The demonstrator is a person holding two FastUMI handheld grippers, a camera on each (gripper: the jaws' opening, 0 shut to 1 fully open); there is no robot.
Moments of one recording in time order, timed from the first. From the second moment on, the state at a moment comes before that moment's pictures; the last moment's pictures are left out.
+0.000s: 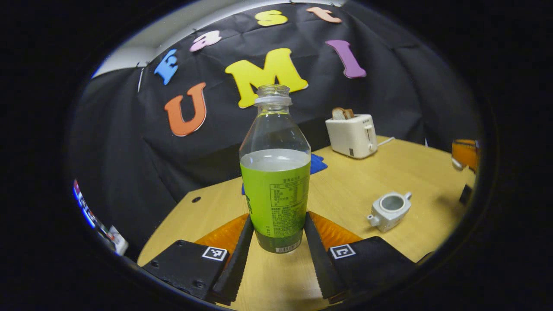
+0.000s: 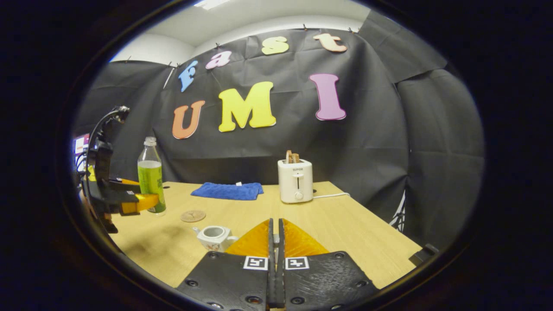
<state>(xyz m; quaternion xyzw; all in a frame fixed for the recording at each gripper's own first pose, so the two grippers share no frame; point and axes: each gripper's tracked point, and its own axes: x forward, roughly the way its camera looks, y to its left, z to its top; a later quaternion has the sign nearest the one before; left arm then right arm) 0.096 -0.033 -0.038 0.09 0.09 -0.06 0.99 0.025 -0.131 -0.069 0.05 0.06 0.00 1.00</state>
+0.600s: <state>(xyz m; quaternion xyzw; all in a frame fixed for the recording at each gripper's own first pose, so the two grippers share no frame) 0.194 -0.048 -0.047 0.03 0.05 -0.11 0.99 0.026 -0.133 -0.074 0.03 0.07 -0.02 1.00</state>
